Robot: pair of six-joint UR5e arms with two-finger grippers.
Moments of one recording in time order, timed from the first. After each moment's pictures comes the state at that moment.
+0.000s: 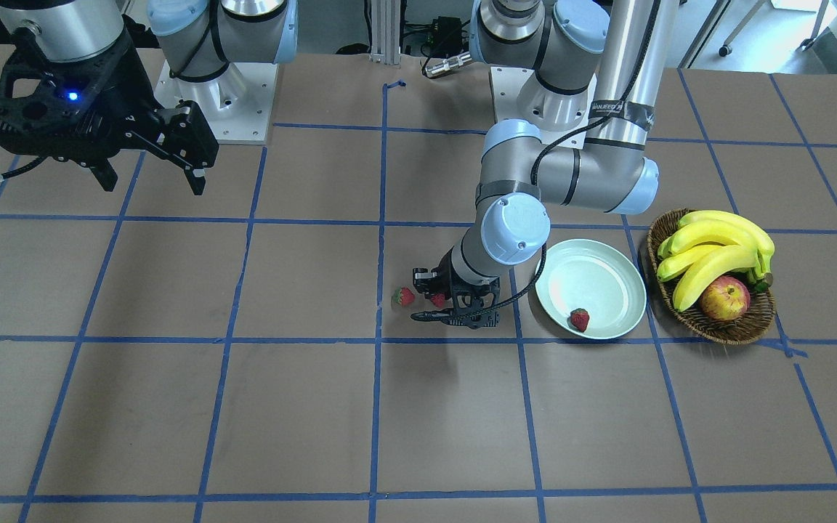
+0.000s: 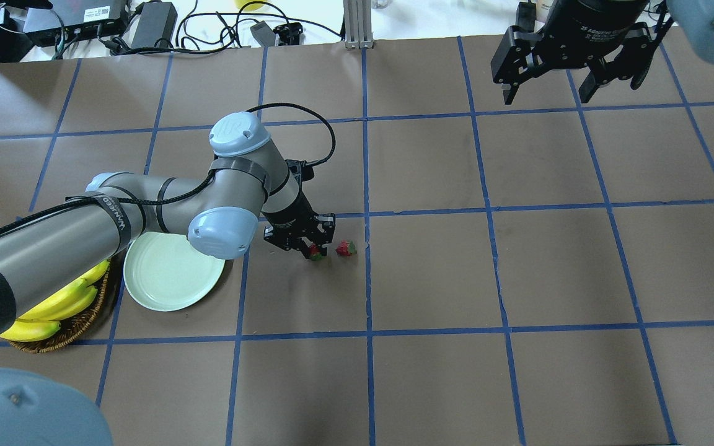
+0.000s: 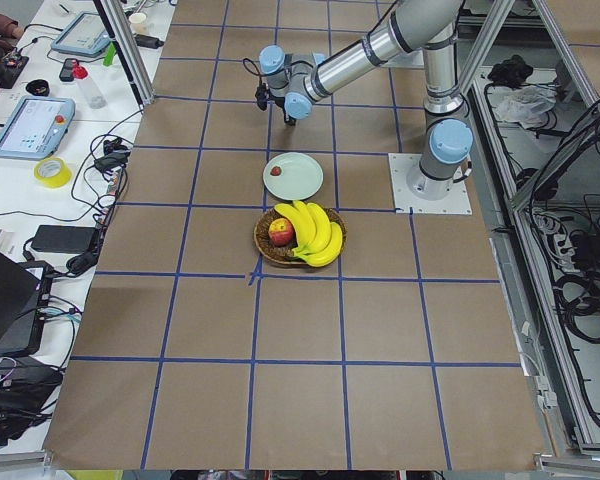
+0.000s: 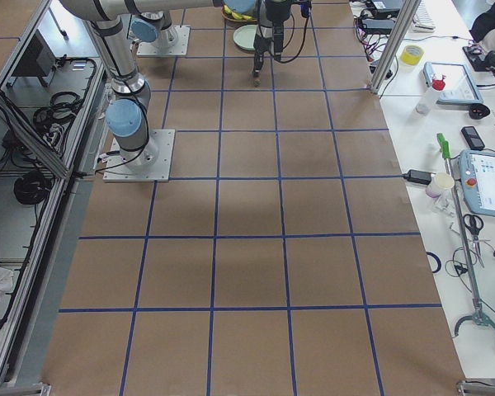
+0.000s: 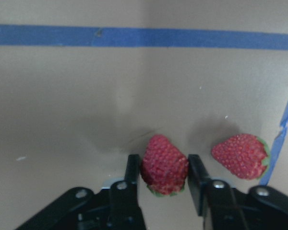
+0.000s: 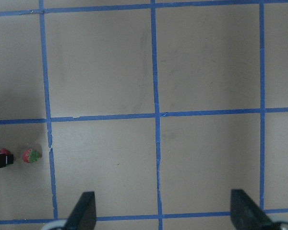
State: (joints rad) left arm -1.73 -1.97 -1.93 -0.97 1.33 -0.19; right arm 1.59 -1.53 1.45 -1.57 -1.57 0.05
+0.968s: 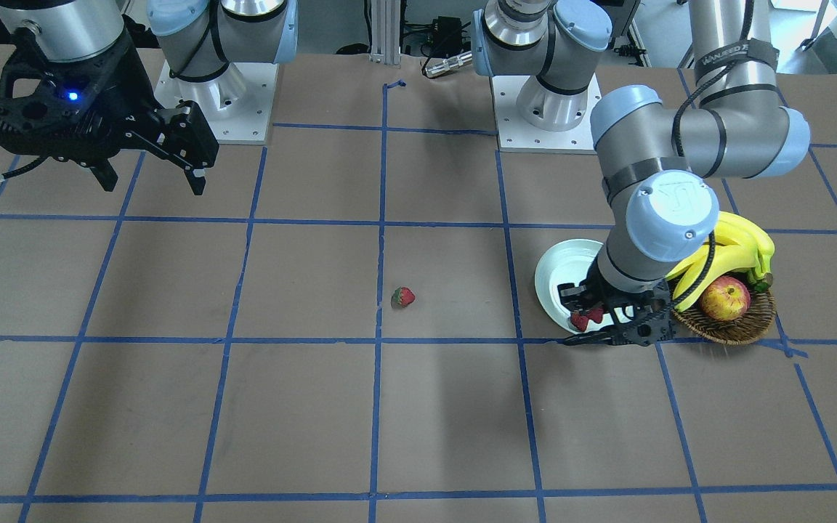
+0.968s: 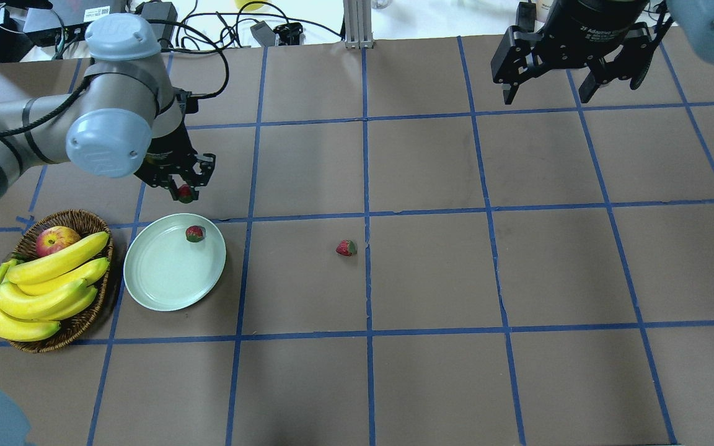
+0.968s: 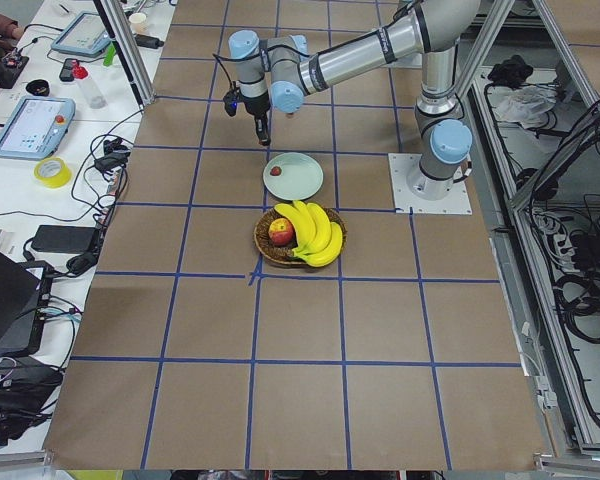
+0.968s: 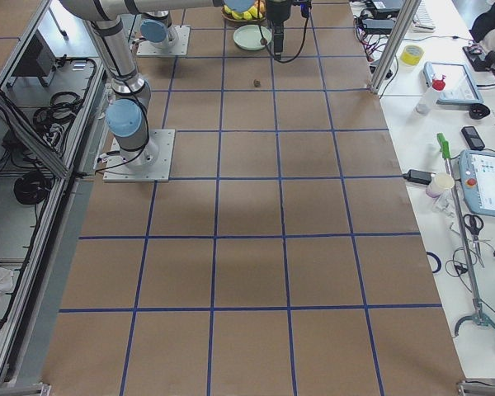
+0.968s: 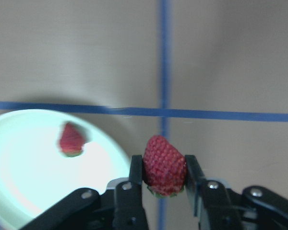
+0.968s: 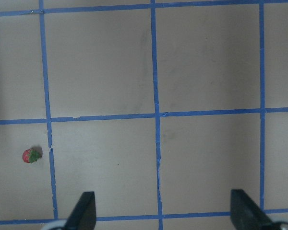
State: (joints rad) left arm -1.46 -1.86 -1.74 -1.25 1.75 0.01; right arm 1.59 -1.53 1.45 -1.57 -1.57 0.05
